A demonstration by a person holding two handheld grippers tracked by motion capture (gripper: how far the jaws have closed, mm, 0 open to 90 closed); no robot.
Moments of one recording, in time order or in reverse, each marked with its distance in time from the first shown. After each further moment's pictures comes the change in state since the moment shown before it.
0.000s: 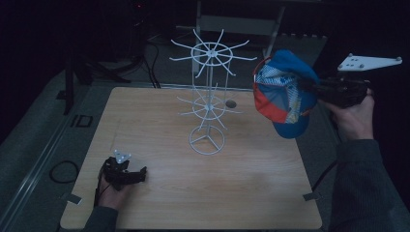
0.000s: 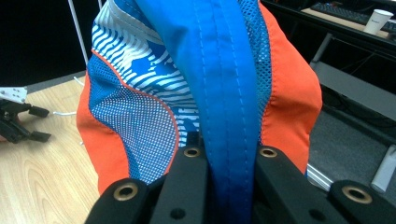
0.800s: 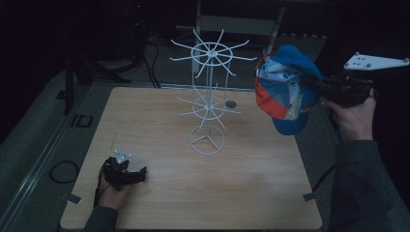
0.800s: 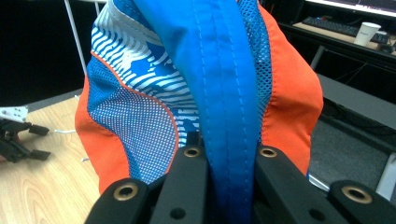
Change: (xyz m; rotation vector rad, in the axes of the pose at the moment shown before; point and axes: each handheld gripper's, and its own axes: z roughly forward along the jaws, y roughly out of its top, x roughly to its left) left arm 0.000 0.000 0.000 0.001 -0.001 0.000; right arm 0.000 0.000 -0.005 -0.066 -0.014 0.025
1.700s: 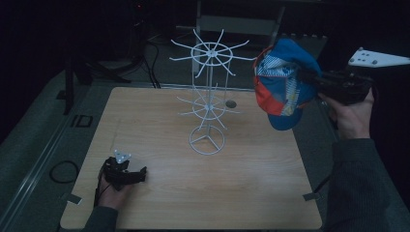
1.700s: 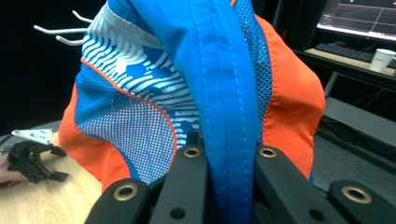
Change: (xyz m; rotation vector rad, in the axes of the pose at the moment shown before) left arm 0.000 0.000 0.000 0.000 0.001 0.002; right arm 0.008 0.011 -0.001 -0.100 0.064 0.002
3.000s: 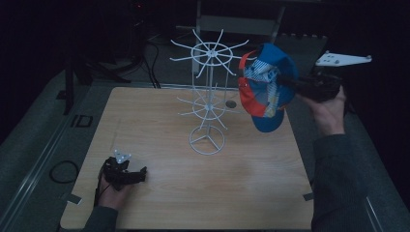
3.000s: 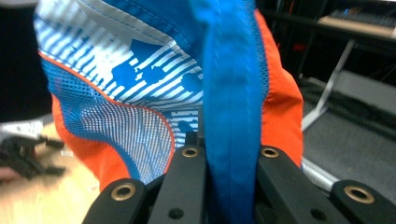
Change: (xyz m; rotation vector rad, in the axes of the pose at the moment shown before) left arm 0.000 0.000 0.000 -0.001 -0.001 0.000; right arm -0.004 -0.019 0.053 0.101 0.011 0.054
